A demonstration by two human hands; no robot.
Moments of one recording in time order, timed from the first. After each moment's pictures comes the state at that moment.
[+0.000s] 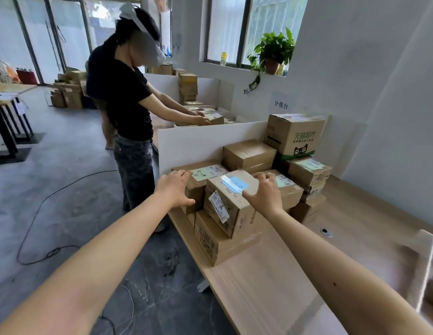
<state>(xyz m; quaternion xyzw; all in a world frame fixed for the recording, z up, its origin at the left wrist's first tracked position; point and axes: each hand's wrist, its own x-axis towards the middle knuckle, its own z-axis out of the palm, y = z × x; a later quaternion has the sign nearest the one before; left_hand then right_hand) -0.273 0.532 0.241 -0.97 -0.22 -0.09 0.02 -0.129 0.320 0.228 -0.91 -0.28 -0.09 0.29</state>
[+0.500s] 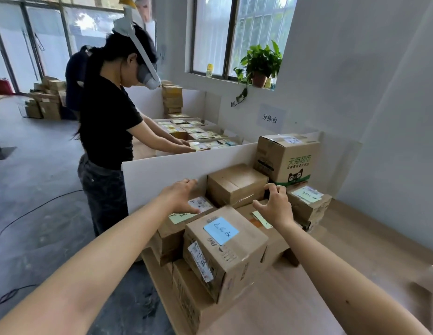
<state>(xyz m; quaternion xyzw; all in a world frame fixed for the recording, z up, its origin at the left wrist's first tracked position) -0.103 0.587 0.264 -0.98 -0.15 -0.05 -0.10 0.030 0.344 0.246 -0.93 -0.22 -0.09 0.27</state>
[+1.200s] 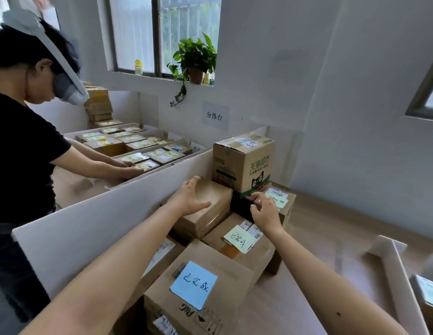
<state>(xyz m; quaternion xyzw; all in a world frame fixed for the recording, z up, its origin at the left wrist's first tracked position) 0.088 0.568 0.264 -0.95 -0.03 -0.07 -0.30 0.126 0.335 0.230 -0.91 -0.08 -0.07 0.39</state>
